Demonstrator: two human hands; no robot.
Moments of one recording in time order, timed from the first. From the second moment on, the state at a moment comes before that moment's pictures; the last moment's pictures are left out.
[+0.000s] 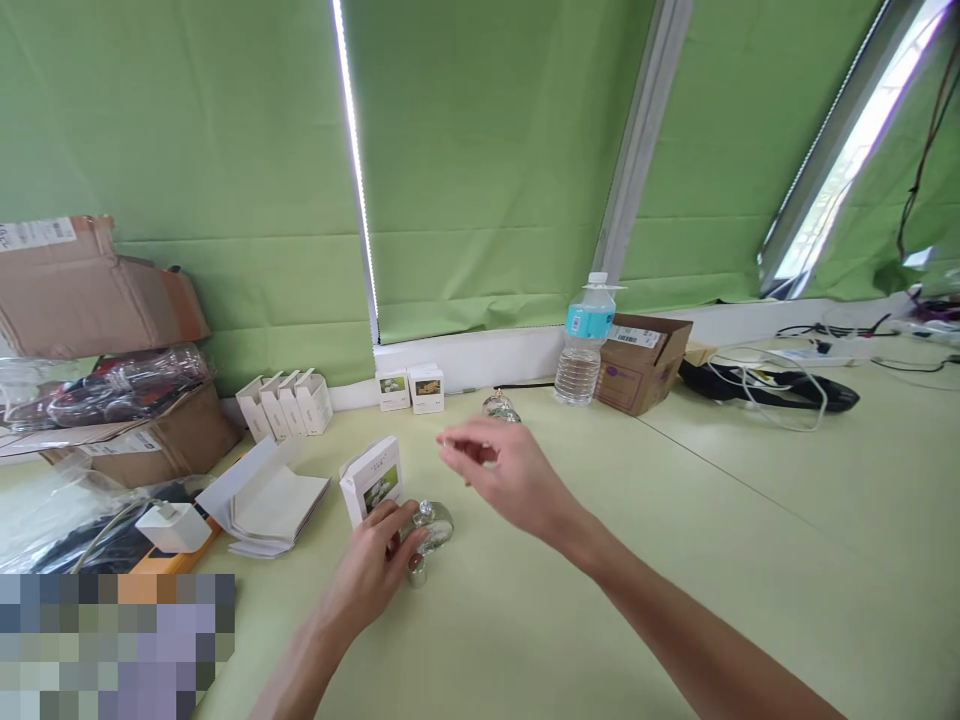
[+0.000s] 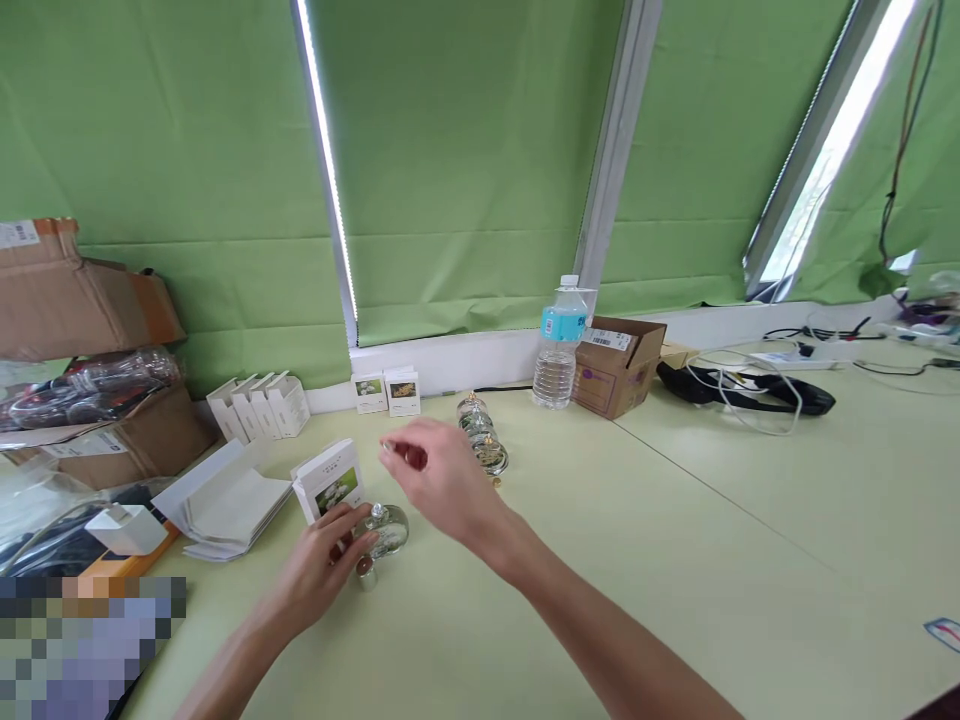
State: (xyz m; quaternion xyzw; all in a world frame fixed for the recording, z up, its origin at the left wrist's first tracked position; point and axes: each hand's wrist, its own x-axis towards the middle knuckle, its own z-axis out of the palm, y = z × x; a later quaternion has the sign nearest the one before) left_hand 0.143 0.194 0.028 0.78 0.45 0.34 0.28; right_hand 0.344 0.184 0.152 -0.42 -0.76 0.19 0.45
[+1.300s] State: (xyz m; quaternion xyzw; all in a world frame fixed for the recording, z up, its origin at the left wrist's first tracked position) left_hand 0.143 0.191 0.018 0.68 0.50 0.33 0.42; right_hand 0.356 0.185 0.048 -0.54 -0.76 0.21 0.29
